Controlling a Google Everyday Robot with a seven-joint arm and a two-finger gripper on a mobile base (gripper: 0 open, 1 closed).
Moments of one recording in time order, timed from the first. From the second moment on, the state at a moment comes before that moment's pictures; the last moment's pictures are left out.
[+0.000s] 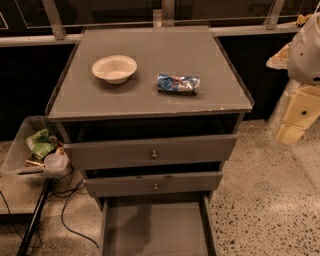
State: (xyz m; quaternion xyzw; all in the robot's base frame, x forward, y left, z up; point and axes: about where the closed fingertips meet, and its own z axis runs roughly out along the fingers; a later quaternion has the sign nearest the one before) arm 0.438 -0.216 0.977 -0.60 0.78 -0.04 0.16
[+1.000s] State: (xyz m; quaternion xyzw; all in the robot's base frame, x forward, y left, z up) arm 0.472 -0.201 0.997 -0.61 0.77 -0.06 0.19
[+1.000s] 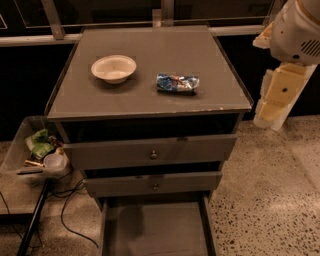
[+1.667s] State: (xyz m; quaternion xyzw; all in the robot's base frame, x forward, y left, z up) arm 0.542 -0.184 0.997 -0.61 0.74 -0.02 0.27
